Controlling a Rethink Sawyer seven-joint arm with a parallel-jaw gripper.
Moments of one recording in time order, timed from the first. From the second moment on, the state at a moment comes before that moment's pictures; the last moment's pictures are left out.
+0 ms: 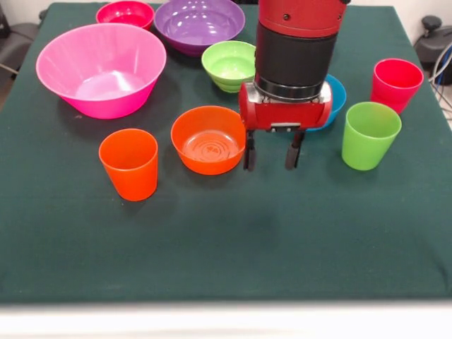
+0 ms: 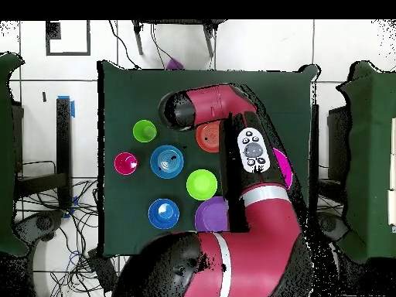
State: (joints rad) arm -0.32 -0.40 0.35 1.16 -0.54 0.69 1.83
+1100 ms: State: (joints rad) arm -0.36 -0.38 0.37 1.01 -0.54 0.81 1.66
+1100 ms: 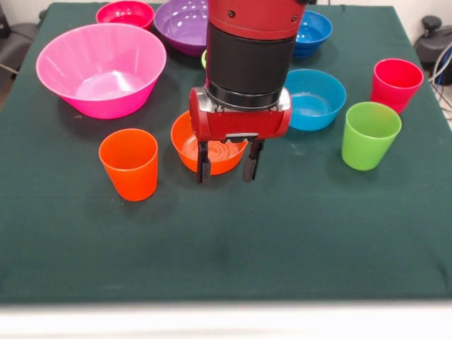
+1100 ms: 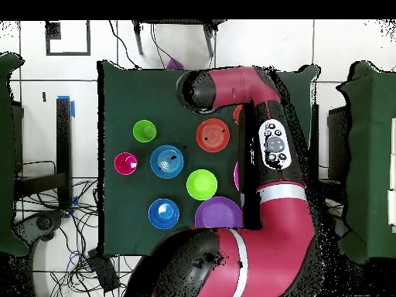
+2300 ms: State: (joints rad) arm -0.43 -0.62 0.37 1.47 -0.54 0.68 1.66
